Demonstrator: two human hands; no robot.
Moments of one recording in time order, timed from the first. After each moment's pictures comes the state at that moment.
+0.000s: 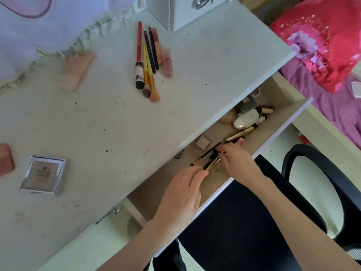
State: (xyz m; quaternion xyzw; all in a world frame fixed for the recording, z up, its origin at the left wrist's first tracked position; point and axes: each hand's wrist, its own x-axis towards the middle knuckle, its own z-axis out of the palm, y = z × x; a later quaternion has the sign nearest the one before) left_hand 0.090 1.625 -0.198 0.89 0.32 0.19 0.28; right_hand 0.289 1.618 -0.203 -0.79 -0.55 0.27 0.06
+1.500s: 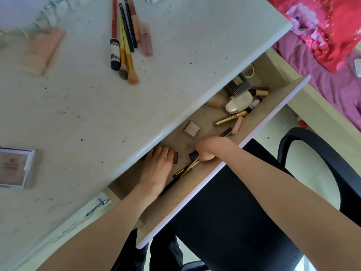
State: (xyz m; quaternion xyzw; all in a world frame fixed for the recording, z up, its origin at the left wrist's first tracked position) left_hand 0.097 1.661 -0.265 0.92 0.38 -0.08 0.09; right_hand 0.274 1.675 -0.238 -0.57 -0.58 0.42 -0.40
